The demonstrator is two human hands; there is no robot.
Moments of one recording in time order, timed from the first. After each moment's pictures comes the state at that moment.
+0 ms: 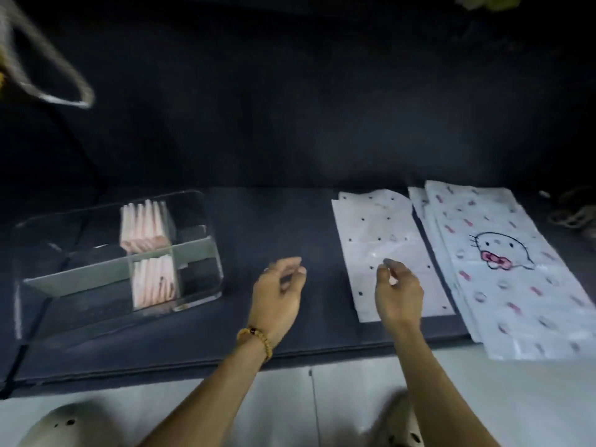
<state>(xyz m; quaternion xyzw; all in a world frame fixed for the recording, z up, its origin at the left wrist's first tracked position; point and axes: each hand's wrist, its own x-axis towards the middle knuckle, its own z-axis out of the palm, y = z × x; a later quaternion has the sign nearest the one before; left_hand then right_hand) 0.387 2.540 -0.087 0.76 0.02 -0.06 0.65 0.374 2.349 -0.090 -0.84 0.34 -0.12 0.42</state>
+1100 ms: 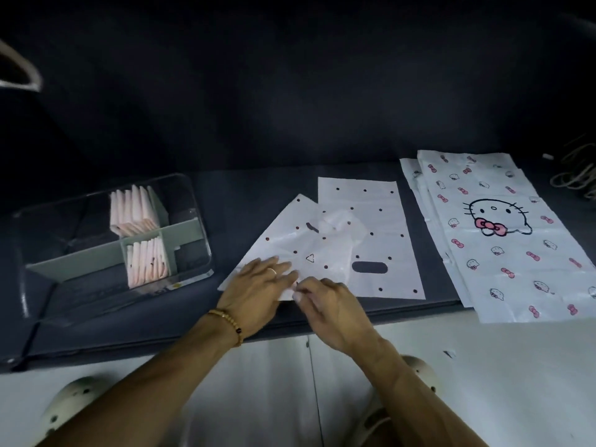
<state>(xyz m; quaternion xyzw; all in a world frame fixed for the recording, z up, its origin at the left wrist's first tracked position) 0.376 2.565 -0.115 0.94 -0.34 -0.05 0.10 0.320 2.389 -0.109 -0.96 -0.11 -0.01 0.26</state>
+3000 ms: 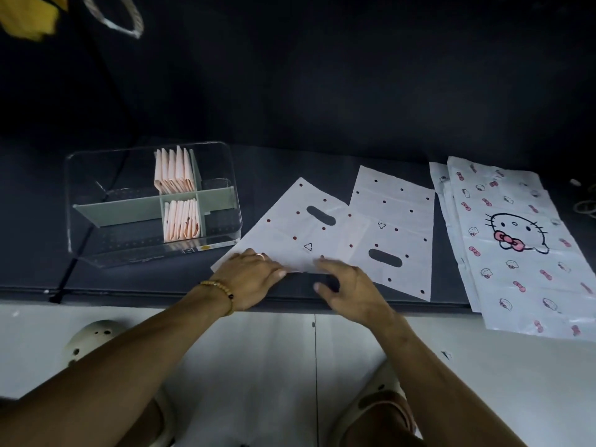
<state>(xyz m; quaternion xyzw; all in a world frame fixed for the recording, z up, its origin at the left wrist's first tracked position) 0.365 2.617 -0.119 0.95 -0.25 -0.17 0.13 0.330 2.384 -0.122 -0.94 -0.06 0.13 0.31</state>
